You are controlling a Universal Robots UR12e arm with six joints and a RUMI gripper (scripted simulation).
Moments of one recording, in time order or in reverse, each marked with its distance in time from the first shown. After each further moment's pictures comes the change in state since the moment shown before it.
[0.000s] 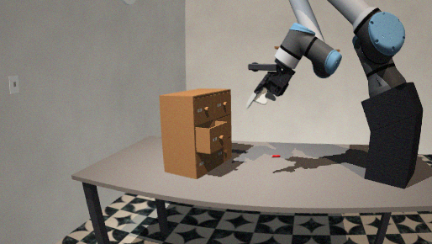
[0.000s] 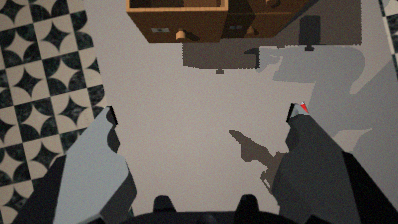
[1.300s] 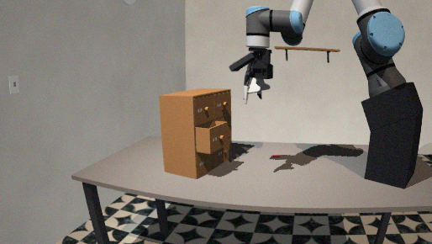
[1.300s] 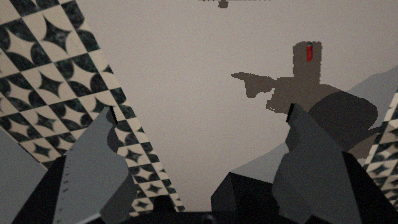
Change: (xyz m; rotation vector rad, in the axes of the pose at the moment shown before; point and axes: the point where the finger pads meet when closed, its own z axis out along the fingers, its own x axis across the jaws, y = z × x) arm -0.001 -0.011 -0.013 -0.524 0.003 0.003
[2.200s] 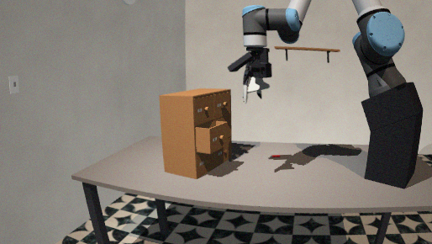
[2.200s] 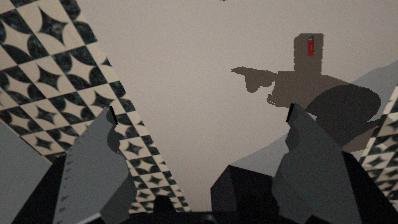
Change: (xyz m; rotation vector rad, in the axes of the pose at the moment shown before) arm 0.000 0.000 -0.002 -0.048 0.000 0.000
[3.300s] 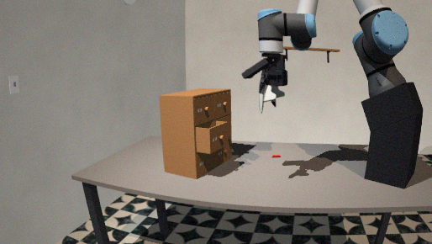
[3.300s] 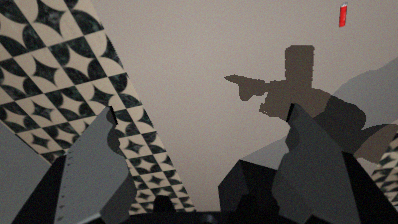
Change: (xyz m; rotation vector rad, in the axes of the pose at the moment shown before) arm -0.031 0.072 0.025 0.009 0.000 0.000
